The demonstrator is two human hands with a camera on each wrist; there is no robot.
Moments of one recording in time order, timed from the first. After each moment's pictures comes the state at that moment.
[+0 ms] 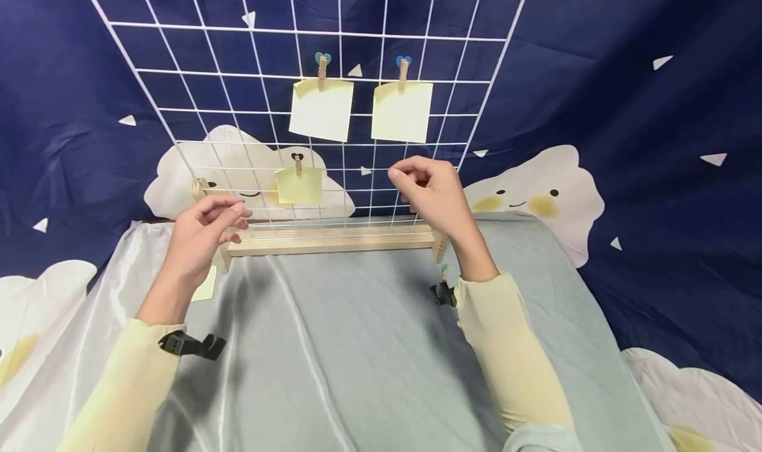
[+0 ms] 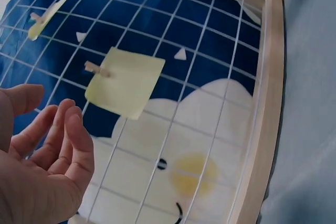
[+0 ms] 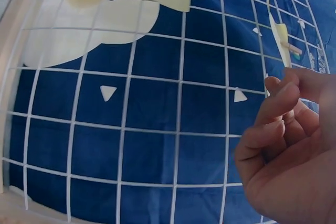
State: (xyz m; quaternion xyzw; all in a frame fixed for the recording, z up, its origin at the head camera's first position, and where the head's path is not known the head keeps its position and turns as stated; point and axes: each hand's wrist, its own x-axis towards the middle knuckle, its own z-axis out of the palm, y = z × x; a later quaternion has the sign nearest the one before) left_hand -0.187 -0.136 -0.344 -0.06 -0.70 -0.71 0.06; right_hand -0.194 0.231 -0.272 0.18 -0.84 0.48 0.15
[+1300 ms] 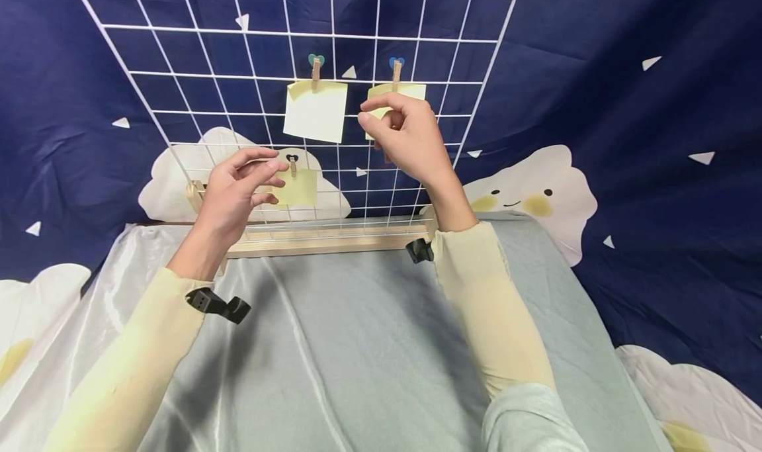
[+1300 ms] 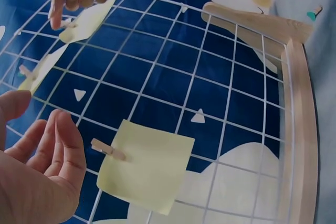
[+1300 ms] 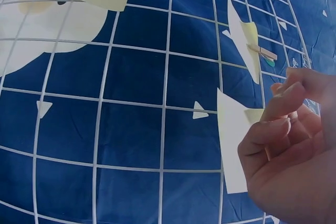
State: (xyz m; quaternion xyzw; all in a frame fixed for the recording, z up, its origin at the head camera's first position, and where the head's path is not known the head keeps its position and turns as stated) left_hand -0.220 -0.077 -0.291 -0.12 -0.61 -0.78 0.02; right_hand -0.225 0.198 -0.206 0.21 -0.81 0.52 0.16
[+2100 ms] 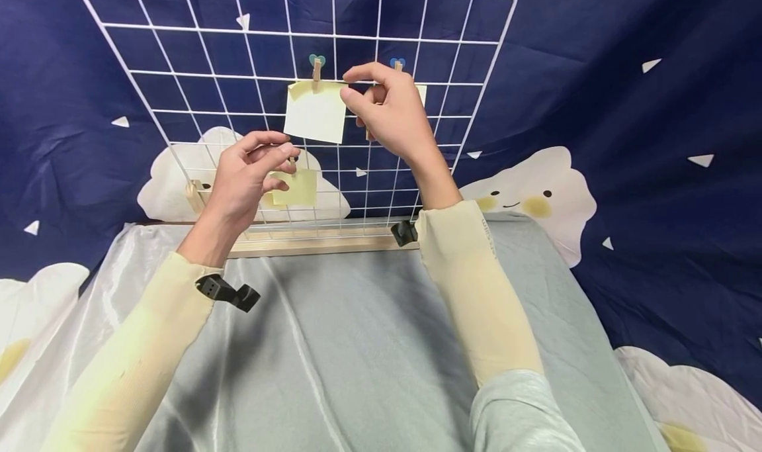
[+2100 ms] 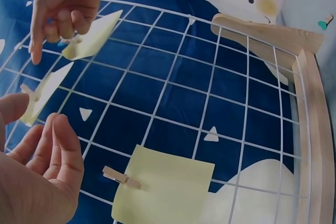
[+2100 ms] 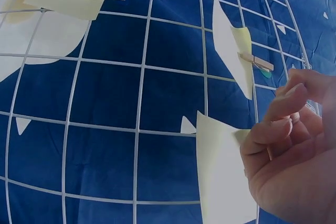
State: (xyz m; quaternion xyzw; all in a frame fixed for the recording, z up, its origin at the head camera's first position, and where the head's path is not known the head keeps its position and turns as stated) left_hand -0.226 -0.058 -0.271 -0.14 -0.60 -0.79 0.04; right_hand -0.240 0.175 -0.183 0.22 -0.79 0.55 0.14
